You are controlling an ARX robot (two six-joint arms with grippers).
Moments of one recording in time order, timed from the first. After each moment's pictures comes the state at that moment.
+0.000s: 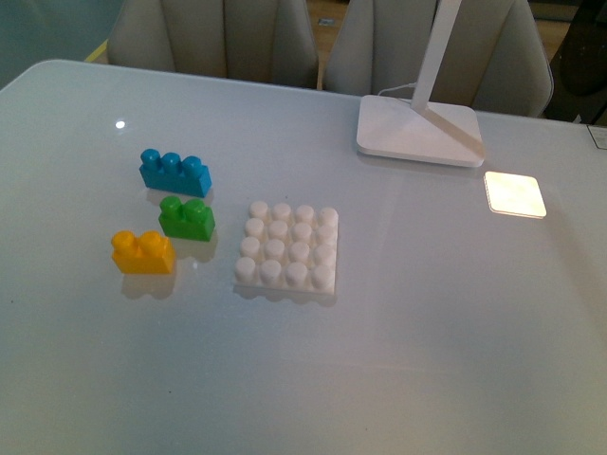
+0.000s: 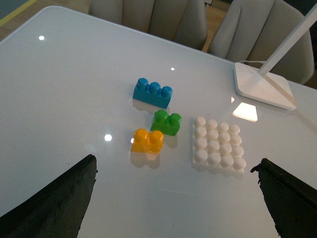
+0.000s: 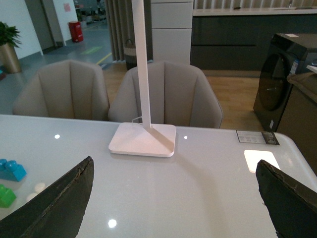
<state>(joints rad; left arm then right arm) -0.13 0.62 0.12 0.12 0.02 -0.25 0.00 0.00 0.01 0.00 0.00 0.01</state>
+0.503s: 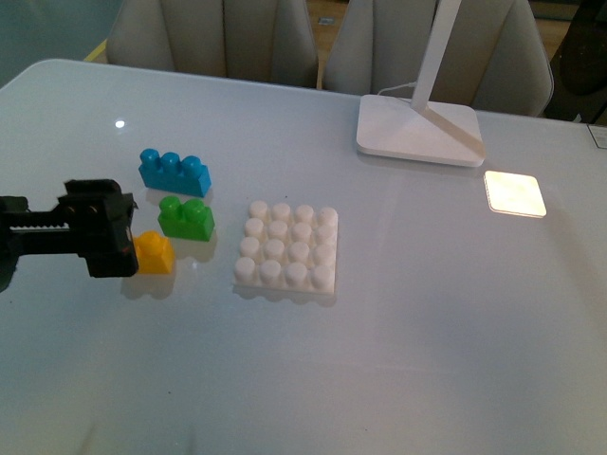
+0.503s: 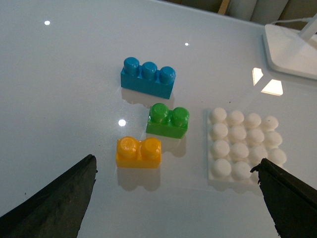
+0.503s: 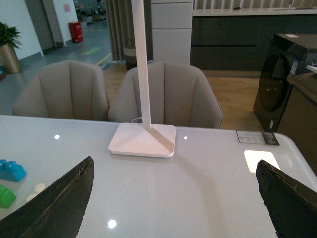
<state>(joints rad) -0.29 1.83 0.32 1.03 -0.14 -0.21 0.00 0.00 0.01 0.00 0.00 0.01</state>
